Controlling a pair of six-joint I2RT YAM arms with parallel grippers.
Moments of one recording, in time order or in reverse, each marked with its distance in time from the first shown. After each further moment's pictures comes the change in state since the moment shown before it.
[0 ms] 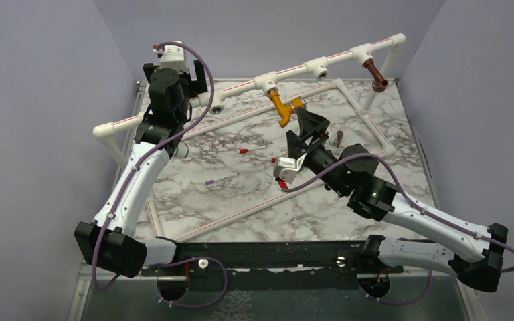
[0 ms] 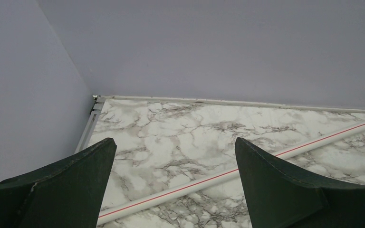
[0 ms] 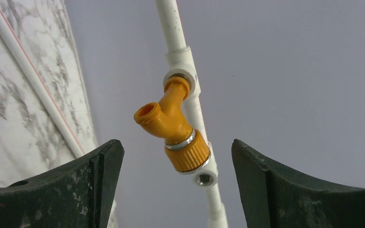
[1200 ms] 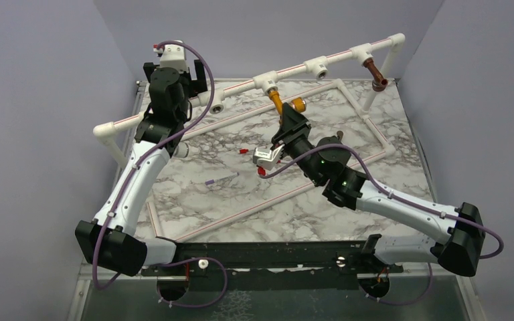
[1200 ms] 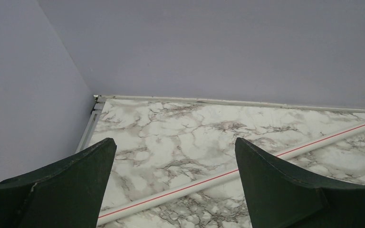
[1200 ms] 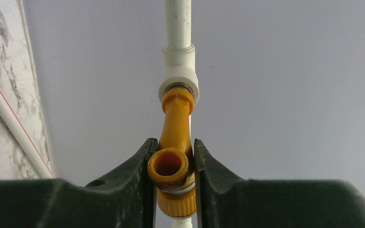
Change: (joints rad) left arm 0.001 0.009 0.006 -0.004 0.000 0.002; right arm -0.041 0.237 0.013 0.268 0.087 -0.311
